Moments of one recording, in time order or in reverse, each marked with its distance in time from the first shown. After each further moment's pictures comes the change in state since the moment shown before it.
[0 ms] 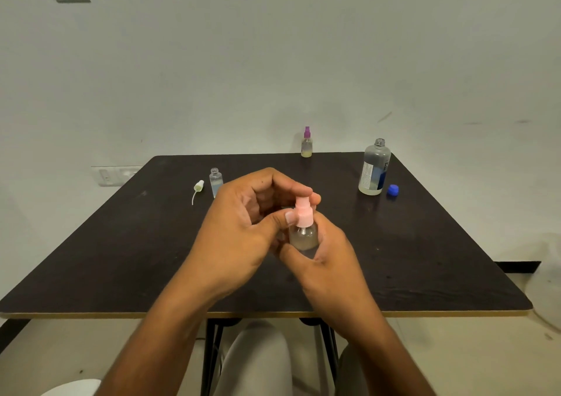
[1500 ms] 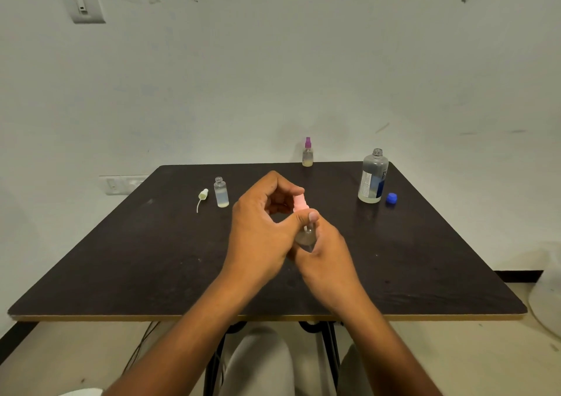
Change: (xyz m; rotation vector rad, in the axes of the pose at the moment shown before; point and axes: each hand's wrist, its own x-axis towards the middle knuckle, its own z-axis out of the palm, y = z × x) left_hand 0.013 -0.022 0.024 0.142 0.297 0.040; right_hand 0.018 0.016 -0.002 -0.066 0.060 0.049
